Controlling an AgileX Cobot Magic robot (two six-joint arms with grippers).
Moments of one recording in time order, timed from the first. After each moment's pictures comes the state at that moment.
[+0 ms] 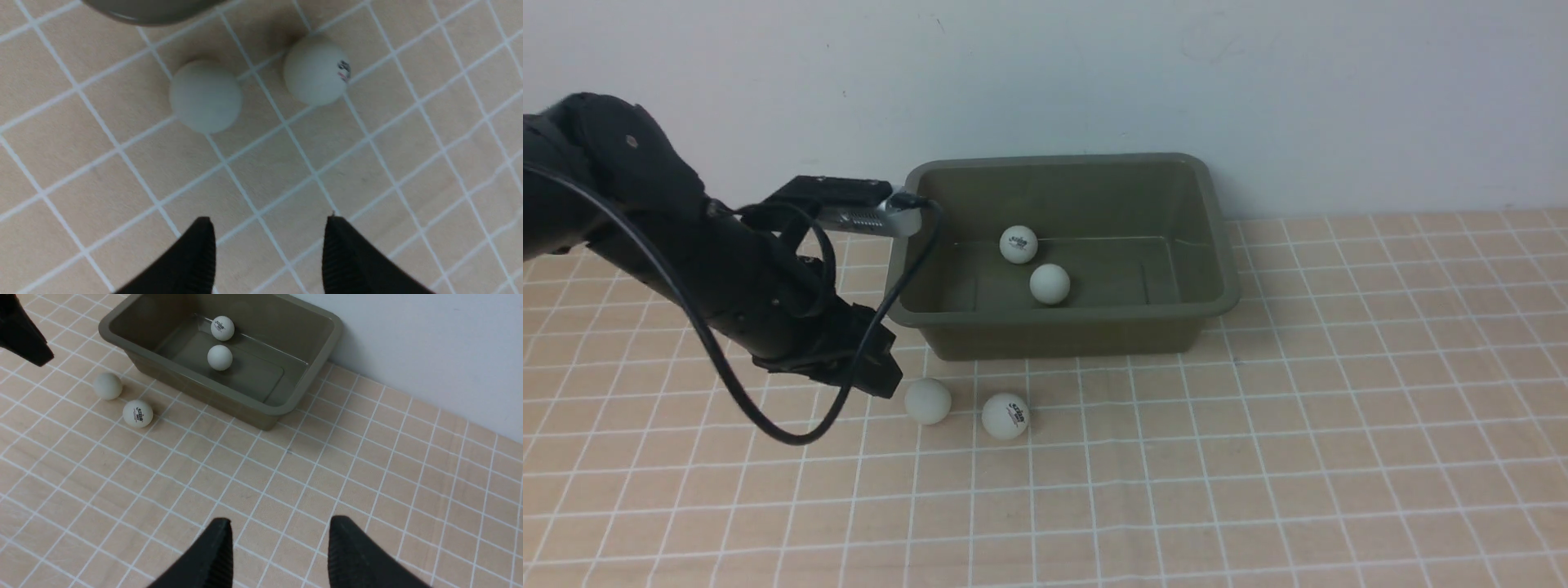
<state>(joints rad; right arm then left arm) 0.41 0.75 -1.13 0.00 1.17 -0.09 -0.14 1.68 -1.17 -0.49 0.88 0.54</state>
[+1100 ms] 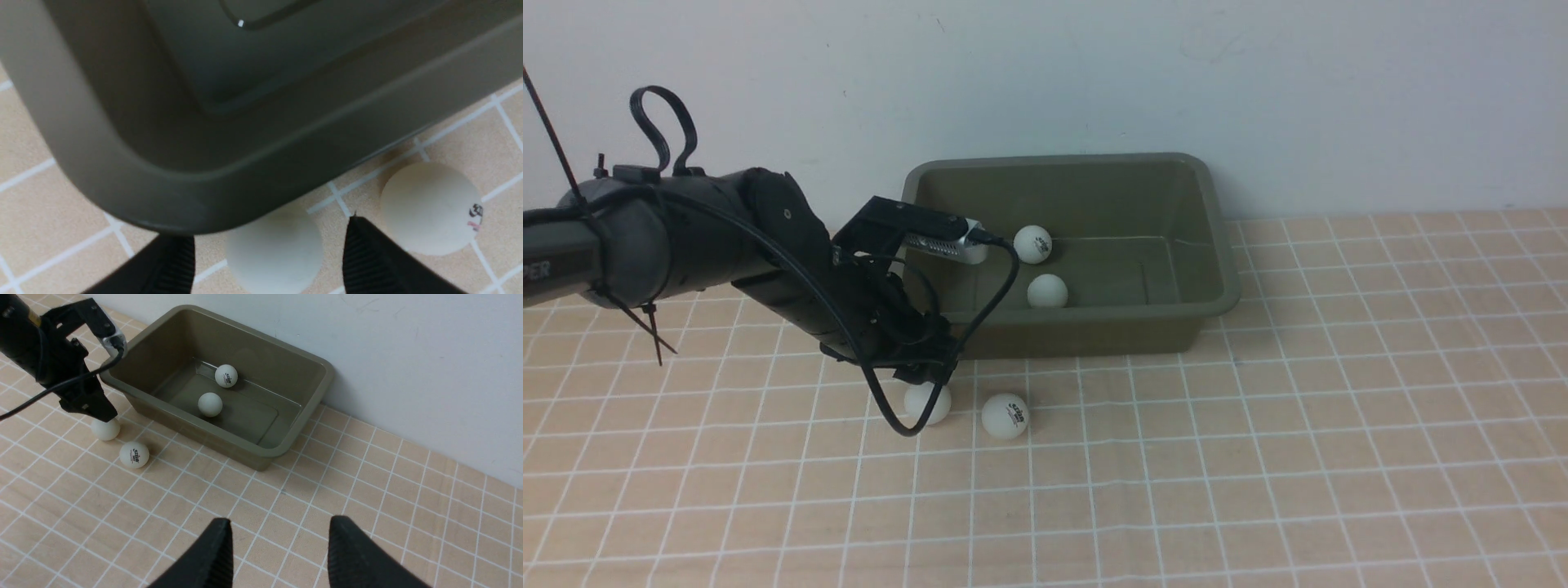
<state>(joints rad) 0.41 0.75 -1.13 0.00 1.07 -0.10 -0.24 1.88 -1.21 -0.41 0.56 0.46</state>
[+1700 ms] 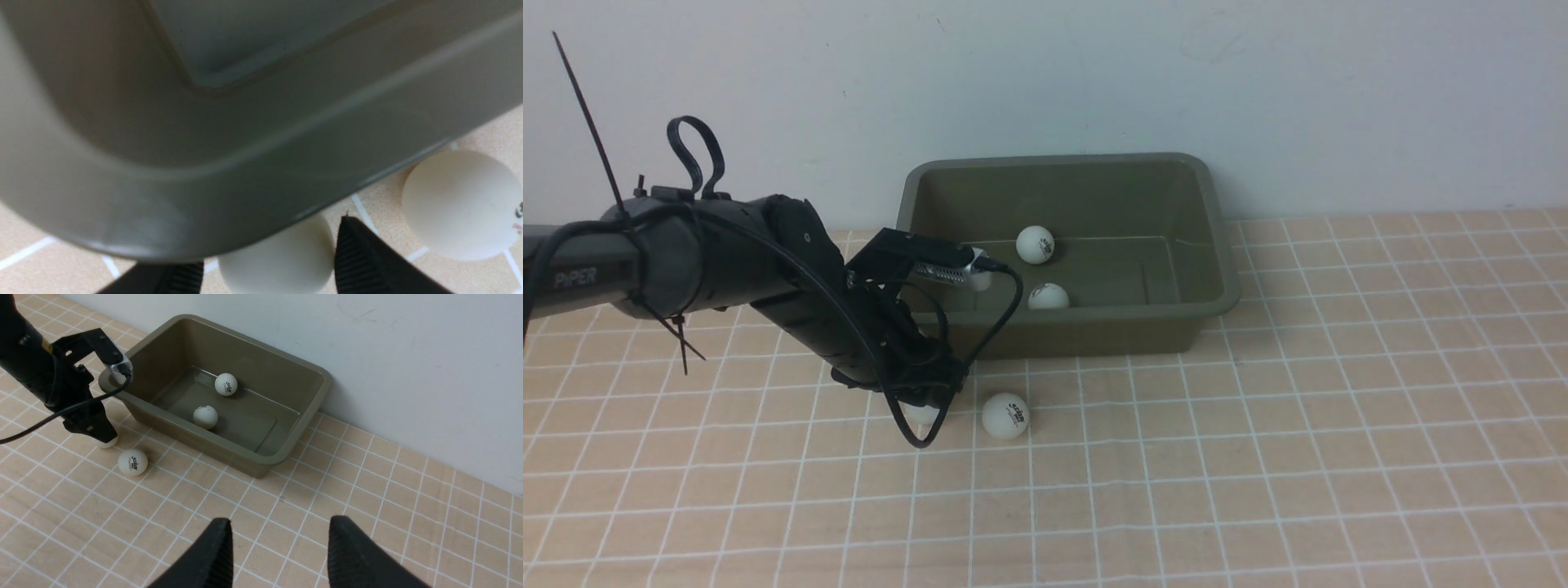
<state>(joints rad) 0.41 0.75 -1.13 0.00 1.06 -0.10 -0.24 1.94 -1.21 -0.43 0.56 0.47</state>
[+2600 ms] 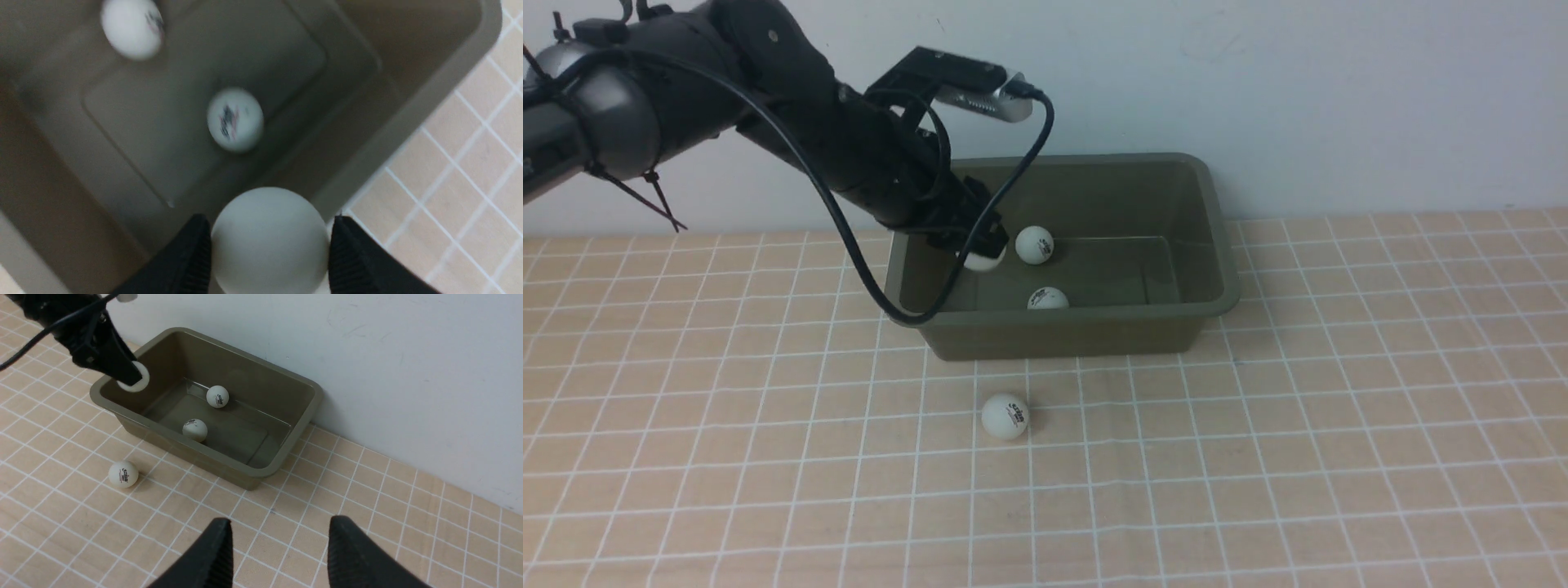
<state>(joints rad) 0.41 0.75 -1.13 -0.02 1.02 -0.10 -0.24 1.91 -1.62 -0.54 0.82 0.68</state>
